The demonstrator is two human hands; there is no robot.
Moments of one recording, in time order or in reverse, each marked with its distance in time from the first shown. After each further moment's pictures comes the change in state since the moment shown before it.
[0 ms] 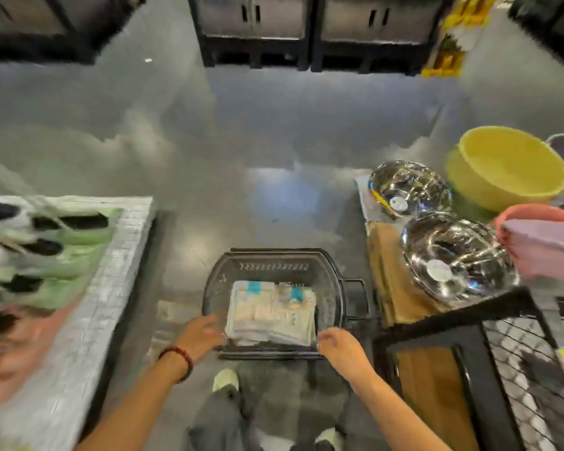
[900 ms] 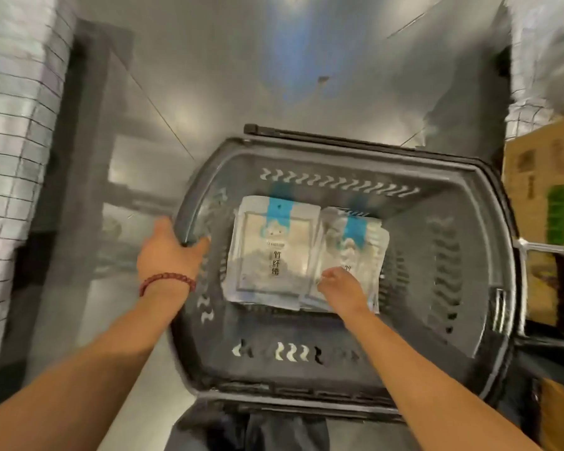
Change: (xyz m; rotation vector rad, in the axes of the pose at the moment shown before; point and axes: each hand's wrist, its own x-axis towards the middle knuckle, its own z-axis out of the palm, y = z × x) left_hand 0.415 -0.185 0.031 0.178 0.514 -0.109; right_hand 0.443 0.071 0.257 -0.071 -0.095 0.366
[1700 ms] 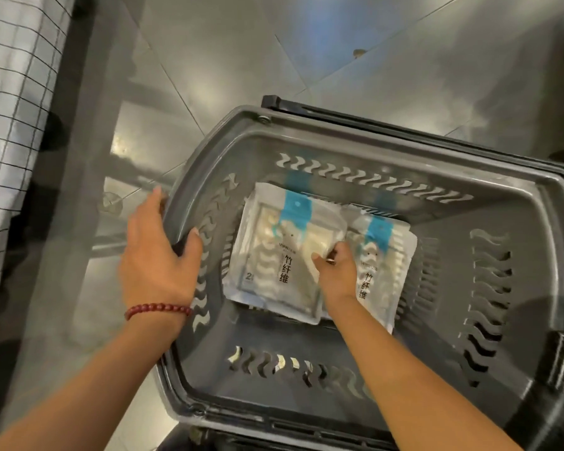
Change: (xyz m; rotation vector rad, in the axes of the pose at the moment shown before) left_hand -0.003 -0.018 0.026 -0.076 0.193 0.125; right_hand 0.077 -0.011 0.055 0.461 0.199 -0.231
